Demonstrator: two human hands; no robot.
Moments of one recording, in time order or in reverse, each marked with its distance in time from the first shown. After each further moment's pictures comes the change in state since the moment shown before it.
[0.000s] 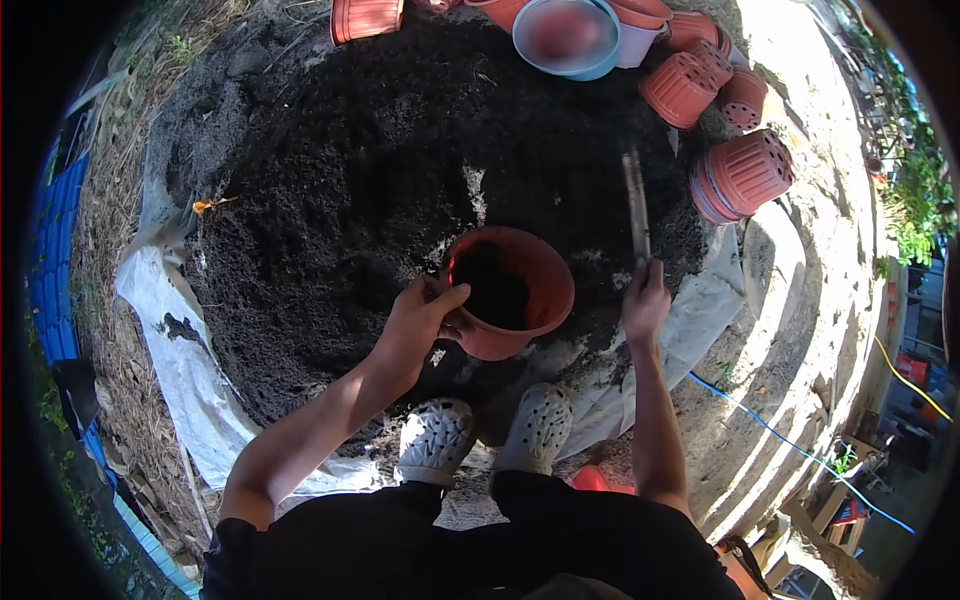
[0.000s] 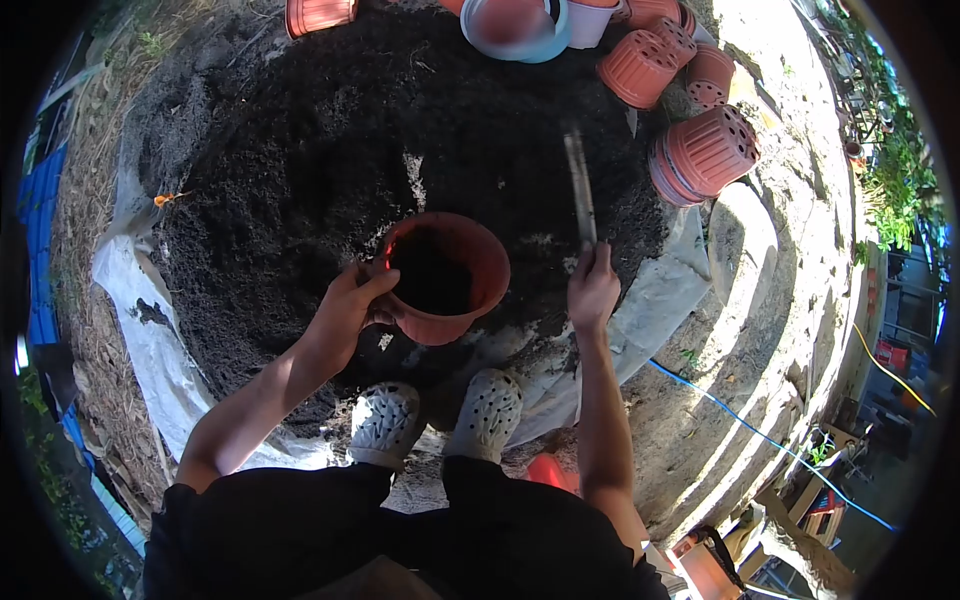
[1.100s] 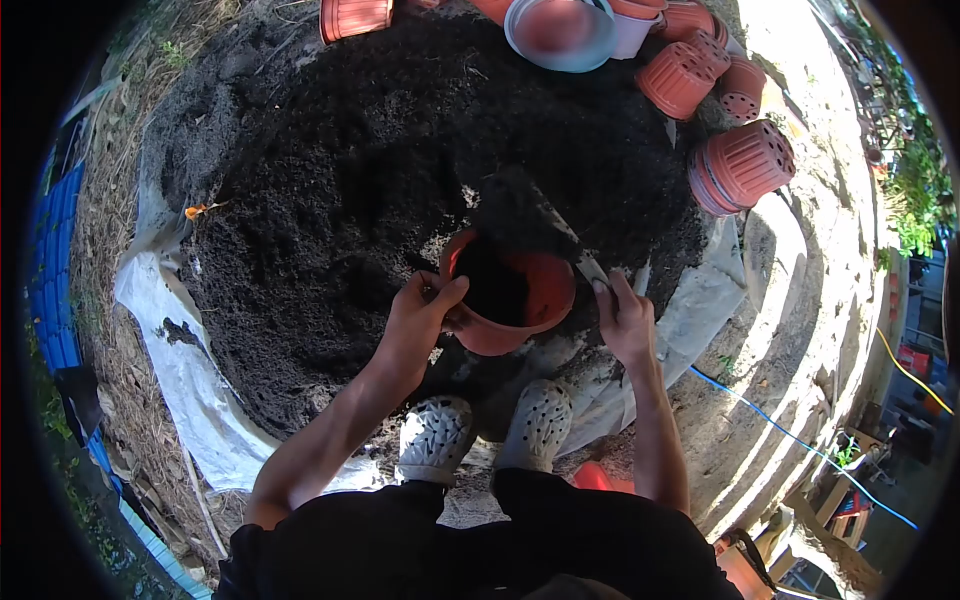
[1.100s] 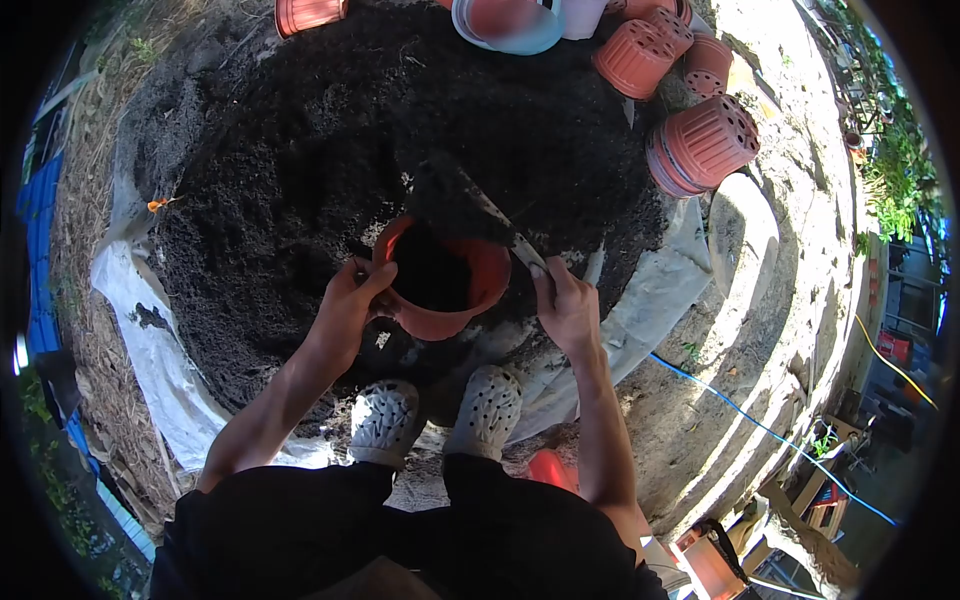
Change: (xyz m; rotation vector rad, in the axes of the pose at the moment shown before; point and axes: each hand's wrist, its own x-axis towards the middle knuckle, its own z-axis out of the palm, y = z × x) left_hand 0.007 -0.009 0.009 -0.026 0.067 0.071; right_hand -0.022 -0.046 -0.037 0.291 -0.331 -0.177
